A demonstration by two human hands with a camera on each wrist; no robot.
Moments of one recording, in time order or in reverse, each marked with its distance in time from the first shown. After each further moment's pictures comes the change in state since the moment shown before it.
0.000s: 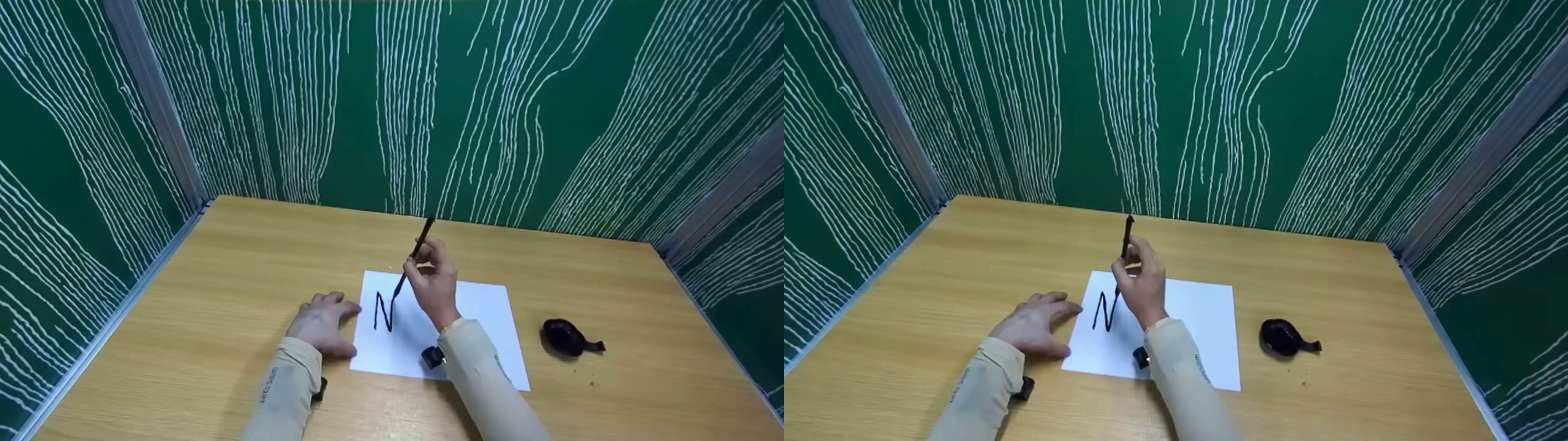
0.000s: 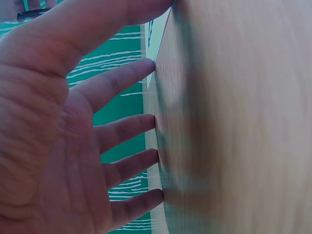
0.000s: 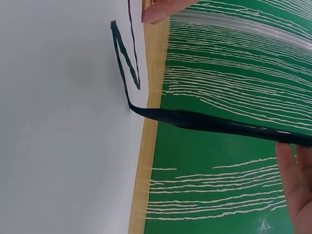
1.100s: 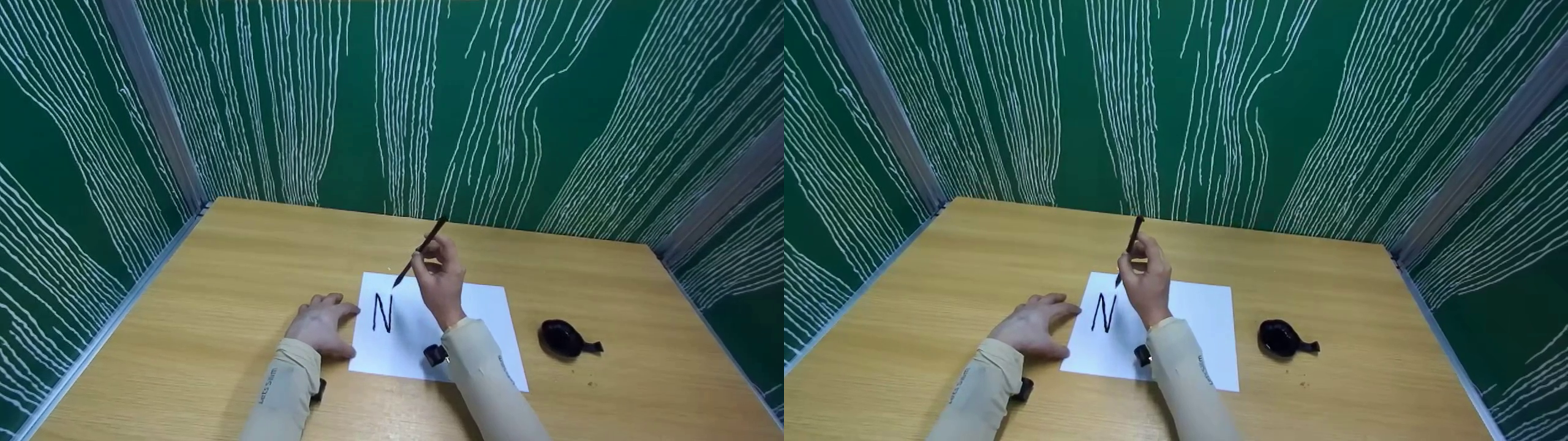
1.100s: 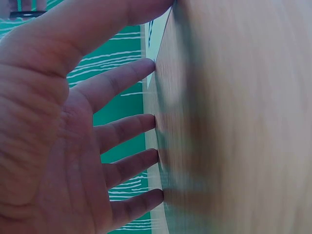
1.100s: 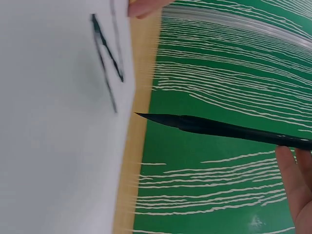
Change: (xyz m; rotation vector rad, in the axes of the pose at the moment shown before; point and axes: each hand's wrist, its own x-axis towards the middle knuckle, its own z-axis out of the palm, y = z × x) left_hand -0.001 -0.002 0.000 -0.021 0.017 0.027; right_hand 0.006 -0.008 -0.010 -0.014 0.074 -0.038
